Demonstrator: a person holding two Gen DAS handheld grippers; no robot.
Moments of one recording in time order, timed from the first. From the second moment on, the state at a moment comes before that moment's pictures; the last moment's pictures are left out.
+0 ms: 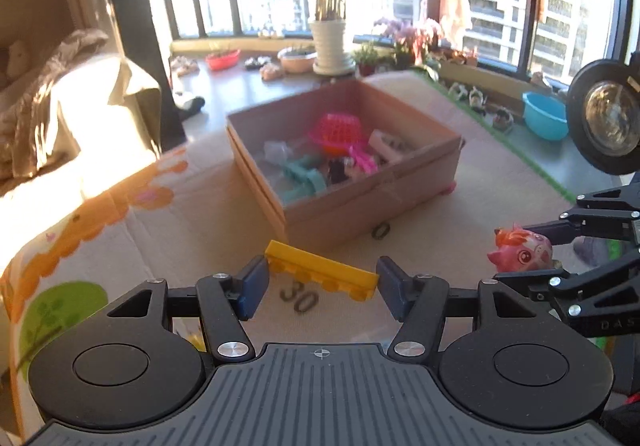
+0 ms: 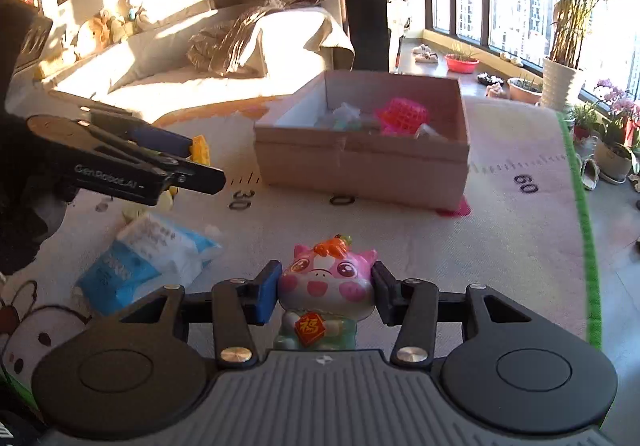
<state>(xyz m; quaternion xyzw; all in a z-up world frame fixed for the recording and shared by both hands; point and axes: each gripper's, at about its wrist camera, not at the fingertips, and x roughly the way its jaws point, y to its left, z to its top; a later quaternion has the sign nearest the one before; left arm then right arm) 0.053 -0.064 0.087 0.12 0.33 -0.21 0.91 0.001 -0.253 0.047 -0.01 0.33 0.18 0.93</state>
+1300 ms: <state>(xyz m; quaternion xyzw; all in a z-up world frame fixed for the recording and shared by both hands) -0.009 -0.021 0.047 0.04 0.43 -0.26 0.87 0.029 -0.283 0.036 0.05 0.33 0.10 0.94</state>
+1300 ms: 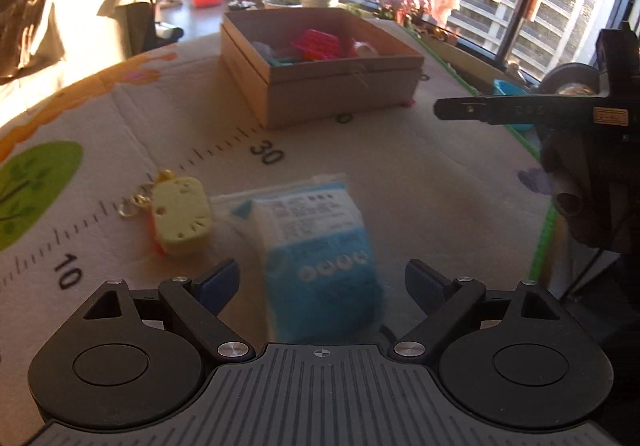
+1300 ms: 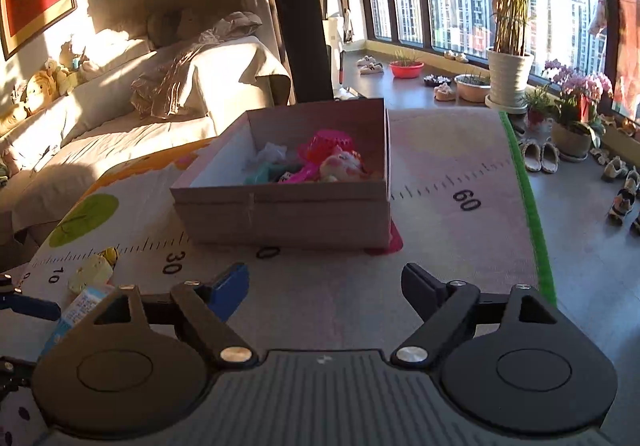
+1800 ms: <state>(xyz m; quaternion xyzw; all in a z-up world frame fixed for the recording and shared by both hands) 0.017 -0.078 0.048 0.04 0.39 -0.25 0.89 0.008 -0.286 0.037 0.07 0.32 0.09 0.94</state>
